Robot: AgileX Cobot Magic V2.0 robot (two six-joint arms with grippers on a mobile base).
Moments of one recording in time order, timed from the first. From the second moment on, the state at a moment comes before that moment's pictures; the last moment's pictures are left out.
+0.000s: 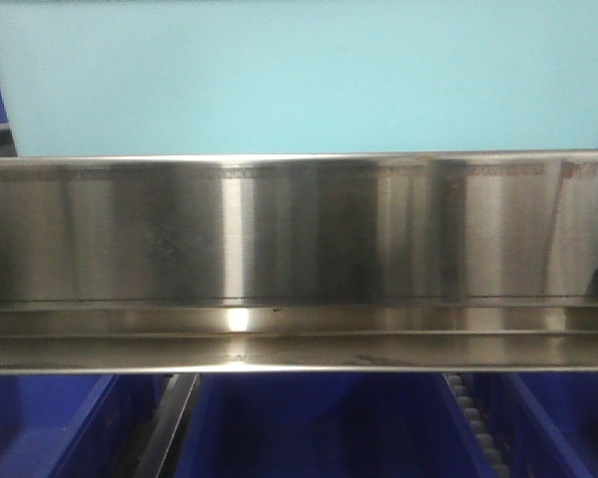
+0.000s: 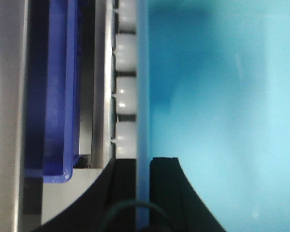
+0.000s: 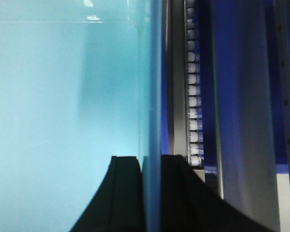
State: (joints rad) left arm -0.43 1.68 -1.63 0.17 1.23 -0.50; right arm 0.31 1.62 -1.55 -0.09 1.22 0.41
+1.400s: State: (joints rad) left arm -0.51 1.59 -1.98 0.42 1.23 -0.53; right arm 0.37 1.53 -1.89 -0.27 1.23 0.41
